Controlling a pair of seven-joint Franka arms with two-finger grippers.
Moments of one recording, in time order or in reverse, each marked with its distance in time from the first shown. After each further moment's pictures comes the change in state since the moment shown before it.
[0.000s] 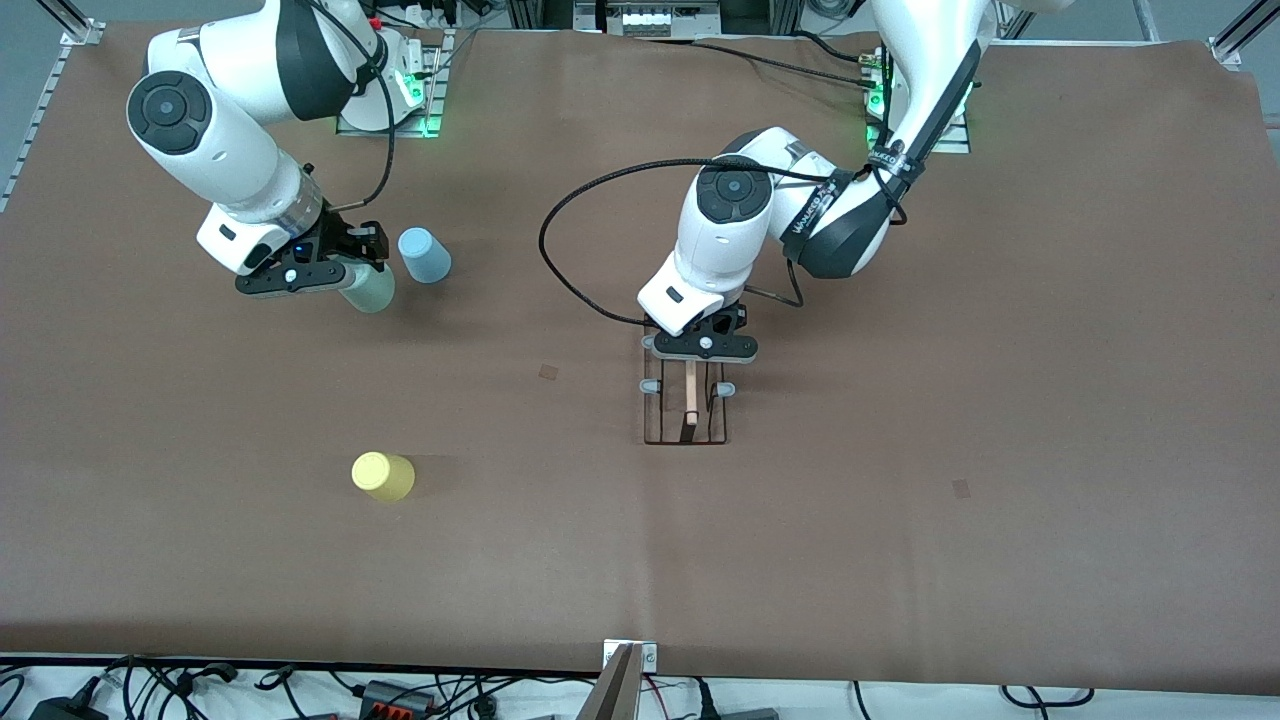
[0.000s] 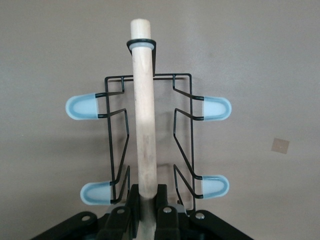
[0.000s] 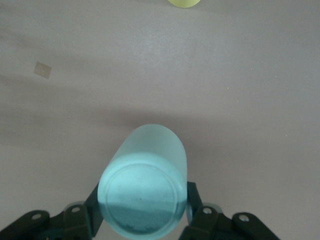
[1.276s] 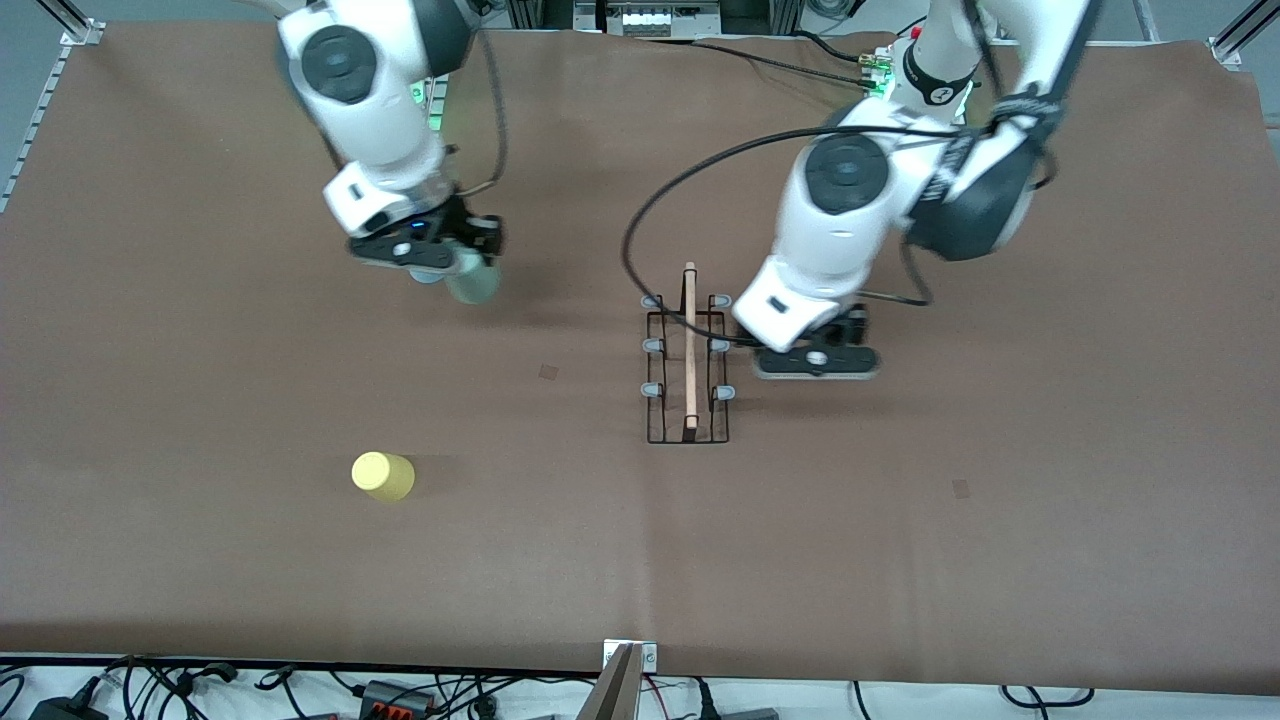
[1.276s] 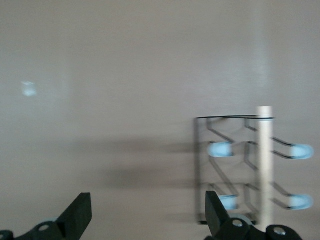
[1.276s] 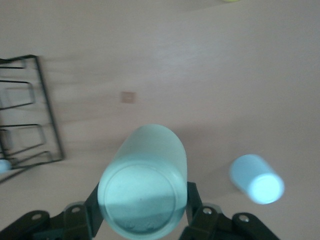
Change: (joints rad) left arm 0.184 -0.150 0.011 0.055 0.096 -0.260 0.191; right arm 0.270 0.131 0.069 0.202 0.007 0.032 0.688
